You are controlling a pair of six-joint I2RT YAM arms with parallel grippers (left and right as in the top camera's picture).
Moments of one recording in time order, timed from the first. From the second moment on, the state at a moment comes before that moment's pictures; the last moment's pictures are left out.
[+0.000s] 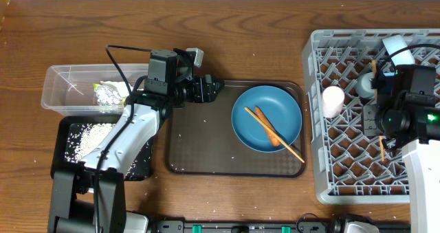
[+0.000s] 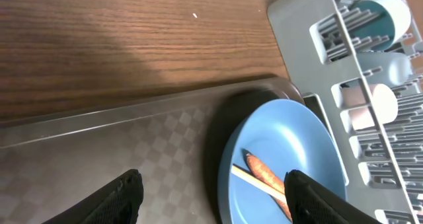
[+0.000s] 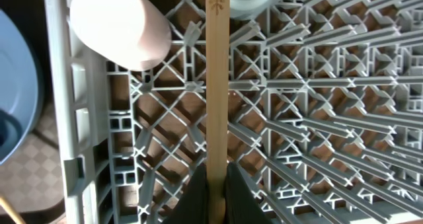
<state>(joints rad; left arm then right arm) -0.23 1.58 0.94 -0.14 0.56 -0.31 -0.14 1.22 1.17 -1.11 0.13 -0.17</state>
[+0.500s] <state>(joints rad) -0.23 1.58 0.94 -0.16 0.41 -0.31 -0.14 1.27 1.17 -1.07 0.14 -0.12</state>
